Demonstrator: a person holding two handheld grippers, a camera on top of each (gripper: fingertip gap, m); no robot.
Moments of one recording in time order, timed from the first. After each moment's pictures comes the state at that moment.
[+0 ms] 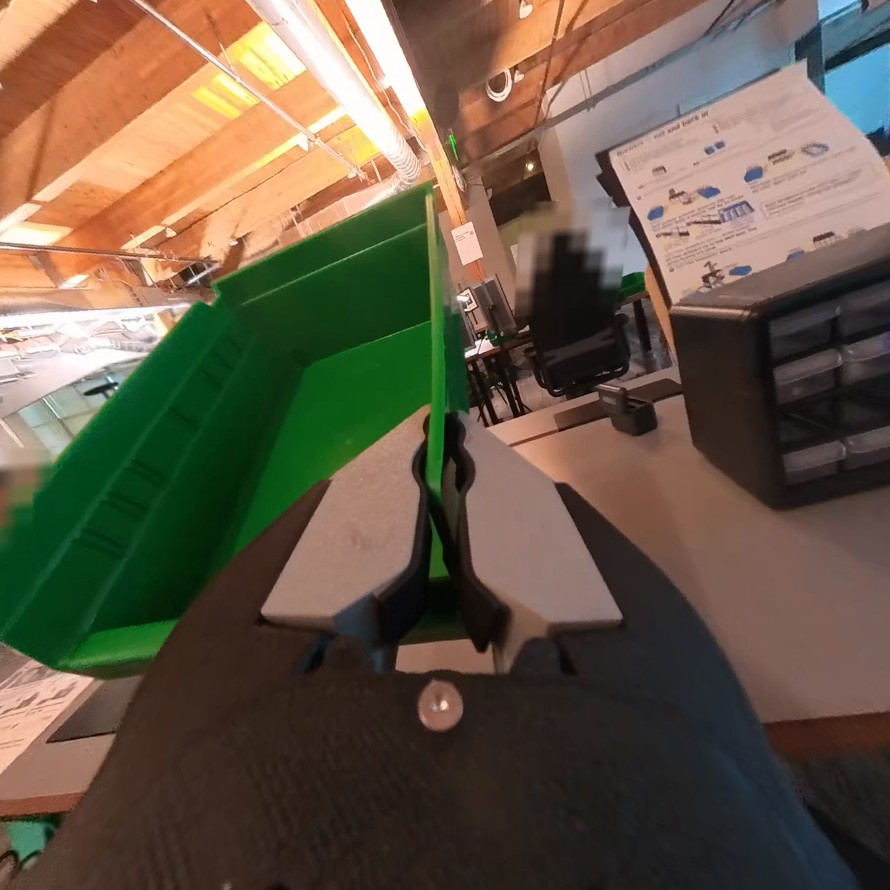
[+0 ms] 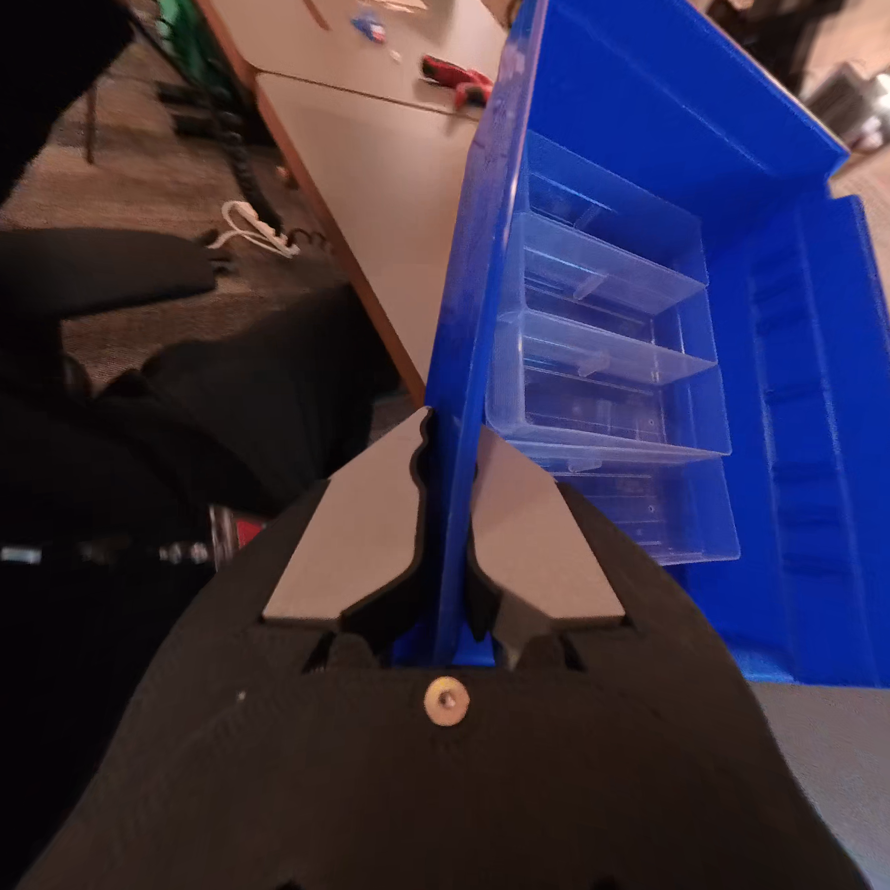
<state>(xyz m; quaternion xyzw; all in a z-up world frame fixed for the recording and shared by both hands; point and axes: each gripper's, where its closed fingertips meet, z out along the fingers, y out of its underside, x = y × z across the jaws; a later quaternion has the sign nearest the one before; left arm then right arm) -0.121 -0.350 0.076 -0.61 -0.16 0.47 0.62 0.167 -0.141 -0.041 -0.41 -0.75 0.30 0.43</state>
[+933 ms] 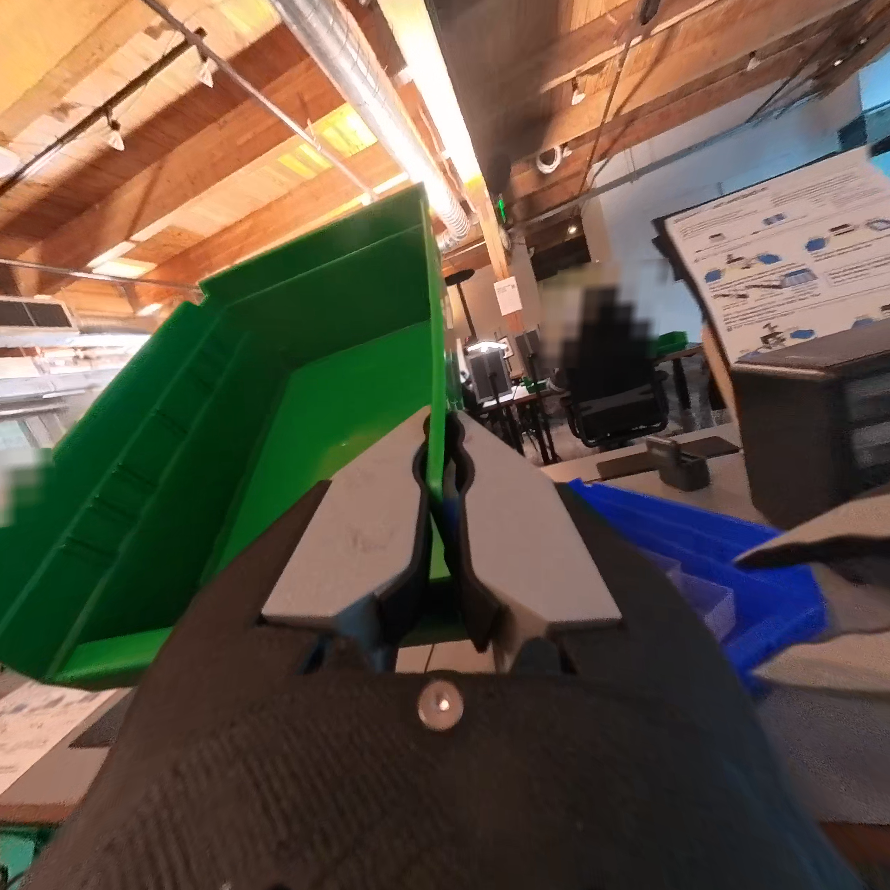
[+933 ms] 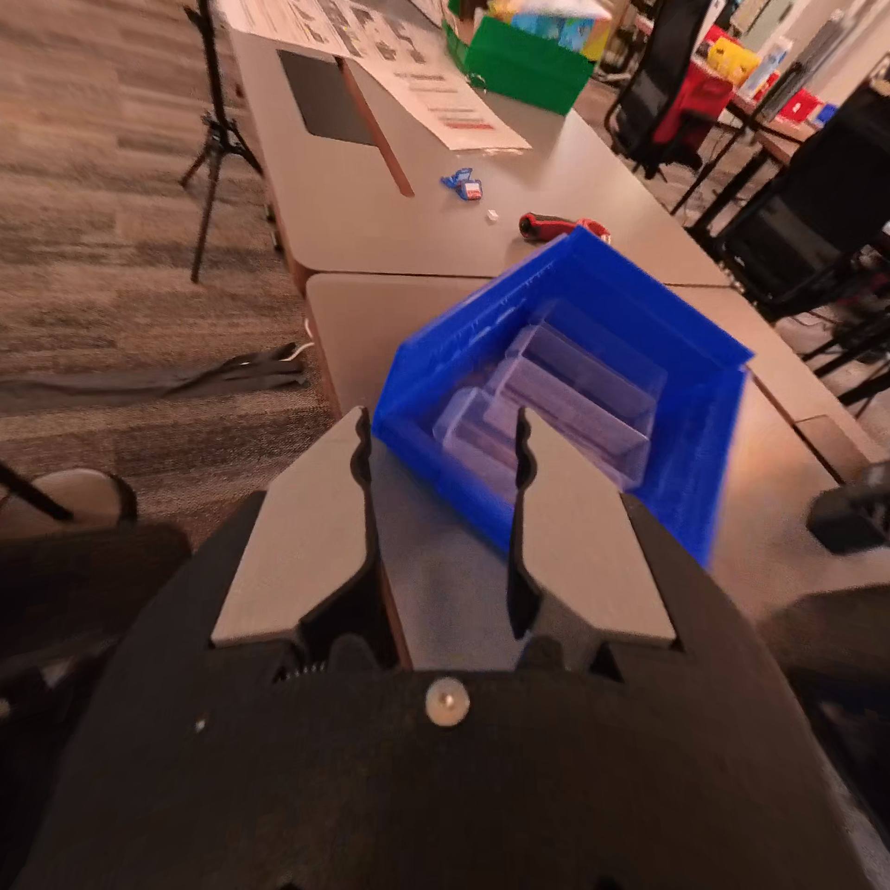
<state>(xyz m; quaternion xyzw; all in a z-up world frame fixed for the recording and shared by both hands) -0.135 -0.385 0.104 -0.54 -0.17 0.50 0.65 -0.110 -0.278 -0.061 -0.36 -0.76 0.39 0.39</state>
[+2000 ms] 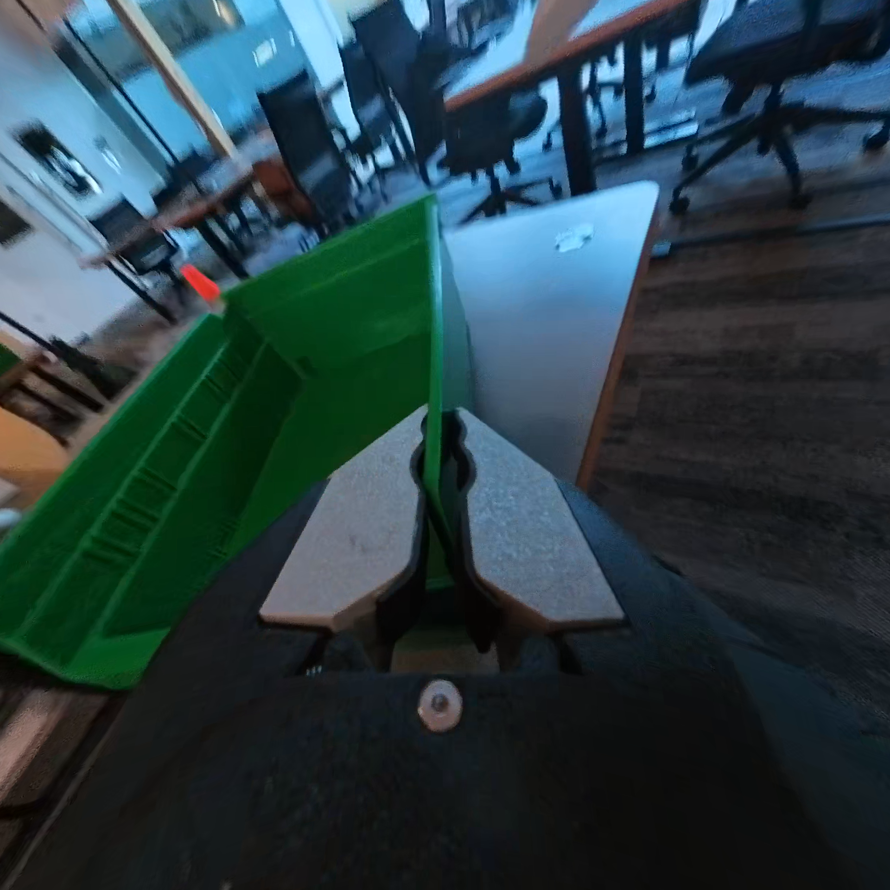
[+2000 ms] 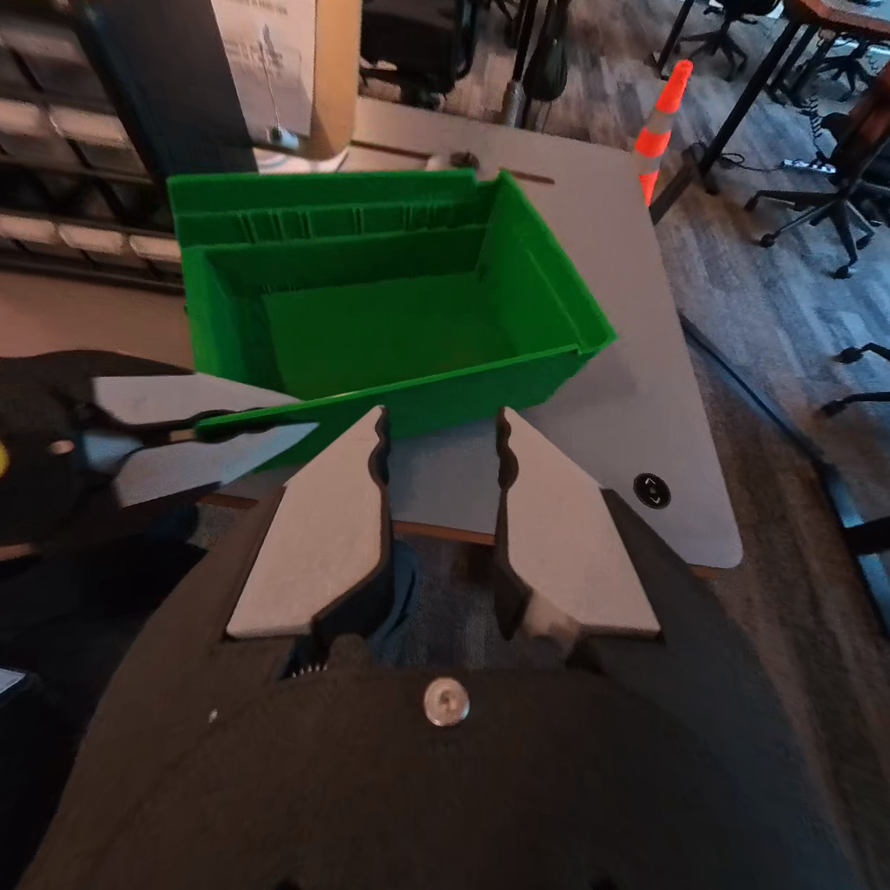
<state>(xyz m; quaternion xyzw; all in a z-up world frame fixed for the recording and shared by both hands) 0.253 0.188 -0.119 -0.77 0.22 0.08 0.59 0.329 0.216 -0.035 -0.74 -0.43 0.19 0.48</state>
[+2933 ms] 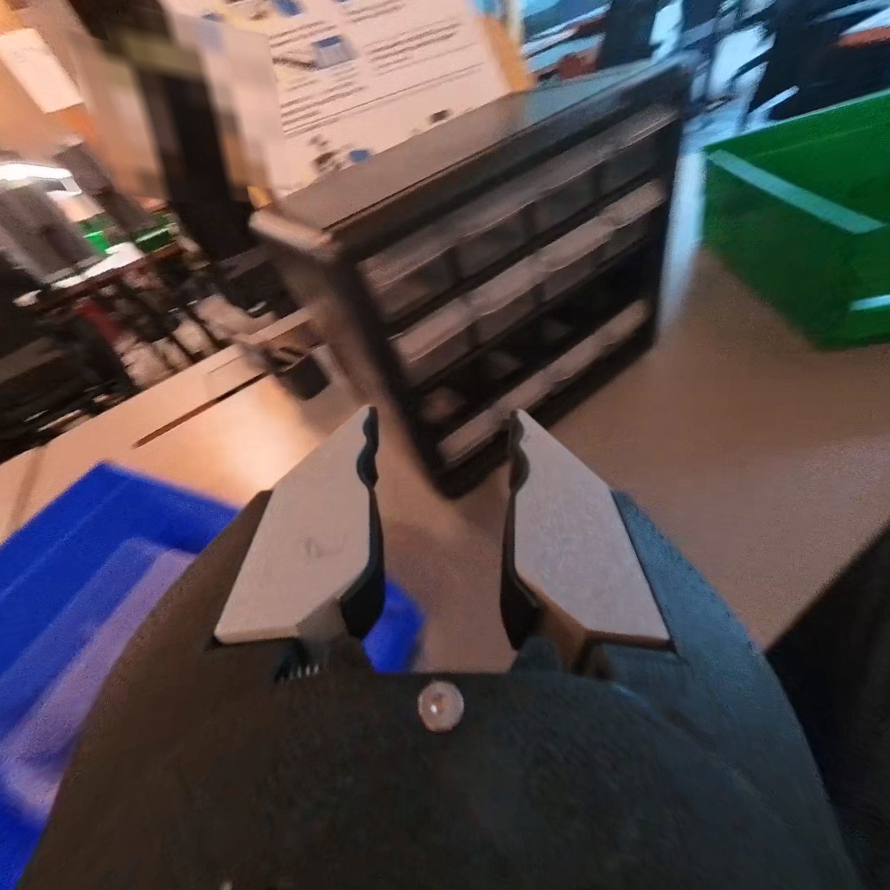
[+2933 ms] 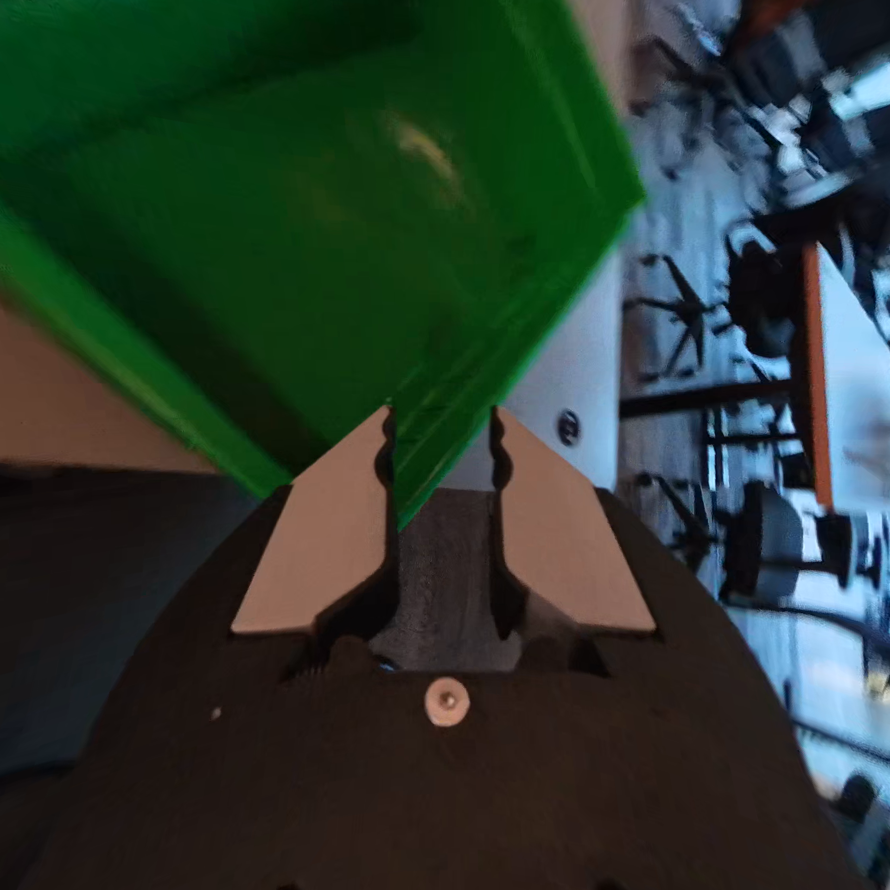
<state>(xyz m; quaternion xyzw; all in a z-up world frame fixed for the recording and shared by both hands) -0.089 -0.074 -0.047 -0.78 -0.03 0.19 0.59 0.314 0.251 -0.108 -0.77 -0.47 -0.11 0.41</state>
